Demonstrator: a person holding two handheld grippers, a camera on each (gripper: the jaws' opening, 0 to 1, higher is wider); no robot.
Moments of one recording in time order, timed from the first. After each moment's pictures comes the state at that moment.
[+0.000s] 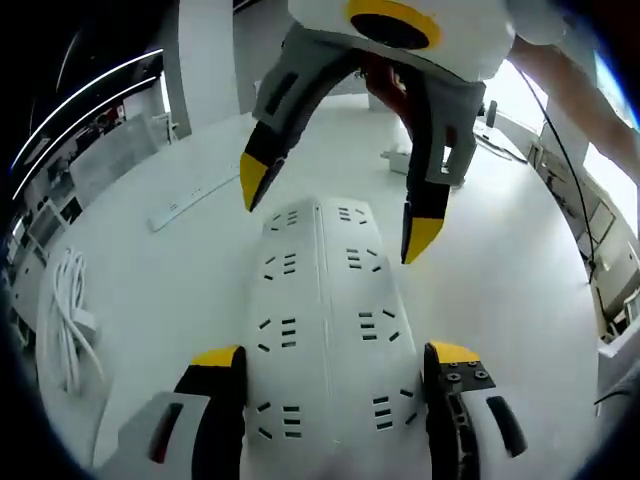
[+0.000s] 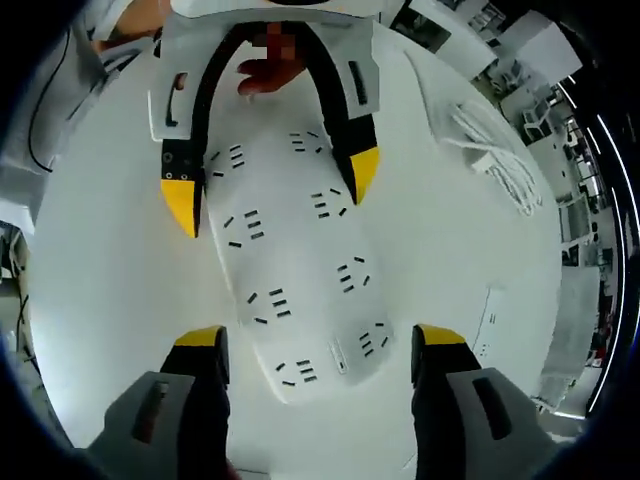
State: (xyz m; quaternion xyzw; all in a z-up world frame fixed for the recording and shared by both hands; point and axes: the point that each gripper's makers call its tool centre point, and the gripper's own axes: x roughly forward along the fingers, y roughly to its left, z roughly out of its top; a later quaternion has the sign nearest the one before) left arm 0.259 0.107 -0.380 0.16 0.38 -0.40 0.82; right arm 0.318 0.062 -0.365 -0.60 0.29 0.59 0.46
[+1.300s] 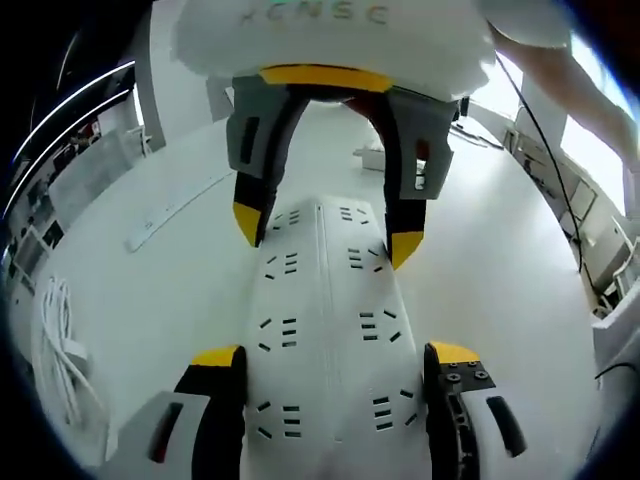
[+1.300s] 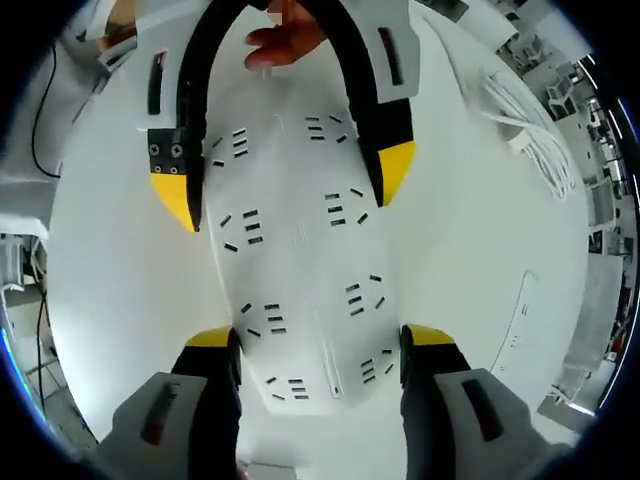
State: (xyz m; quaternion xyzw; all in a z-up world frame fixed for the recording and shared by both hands) left arm 0.254 0.096 -0.381 0.18 0.37 -0.46 0.79; right arm 0.303 0.044 -0.379 -0.59 0.35 0.58 0.45
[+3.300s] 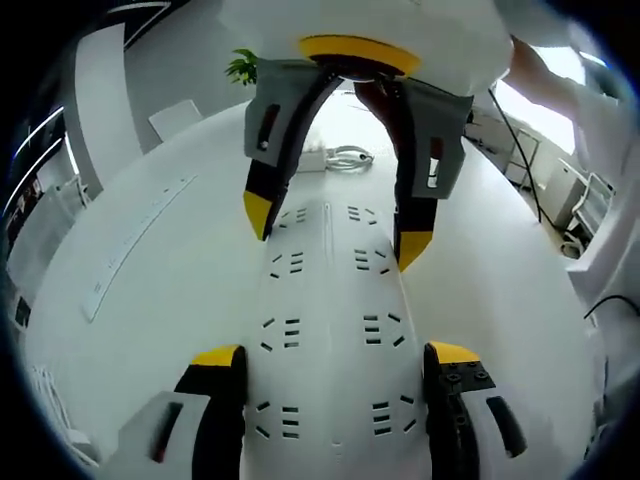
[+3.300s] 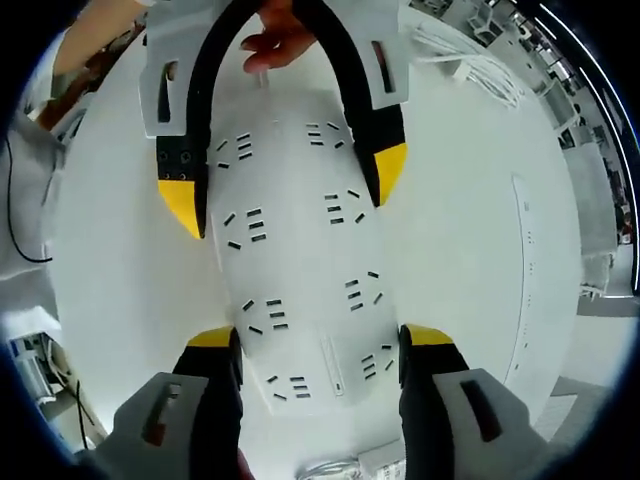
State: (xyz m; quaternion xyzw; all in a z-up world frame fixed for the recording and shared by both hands) left arm 0.240 0.073 -0.381 0.25 0.34 -0.57 0.71; right arm 0.259 0.011 -0.376 -0.51 0.43 0.48 0.57
